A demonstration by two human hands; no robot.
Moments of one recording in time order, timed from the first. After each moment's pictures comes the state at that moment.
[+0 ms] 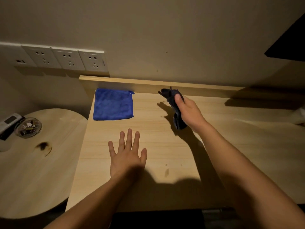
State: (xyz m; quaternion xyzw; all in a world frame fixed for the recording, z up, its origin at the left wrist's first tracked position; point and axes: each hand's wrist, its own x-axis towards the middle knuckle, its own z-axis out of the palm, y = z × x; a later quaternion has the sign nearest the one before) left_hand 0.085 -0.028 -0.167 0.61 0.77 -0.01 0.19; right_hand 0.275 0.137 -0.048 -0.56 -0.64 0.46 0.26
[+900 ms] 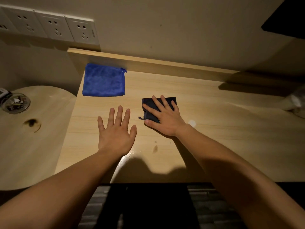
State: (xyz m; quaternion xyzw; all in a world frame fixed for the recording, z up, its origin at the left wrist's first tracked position) left_hand 0.088 -0.031 -0.171 0.61 0.78 0.02 0.15; right_hand 0.291 0.091 -0.148 -0.44 -0.88 0.15 -0.09
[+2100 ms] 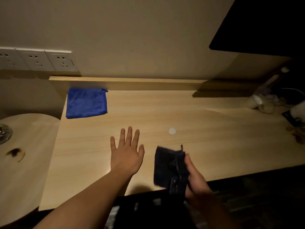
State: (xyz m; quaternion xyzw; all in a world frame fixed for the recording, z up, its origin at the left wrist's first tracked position) left_hand 0.166 -0.036 -0.166 0.67 0.72 0.04 0.18; right_hand 0.374 -0.094 -0.057 -0.51 -0.09 0.75 0.40
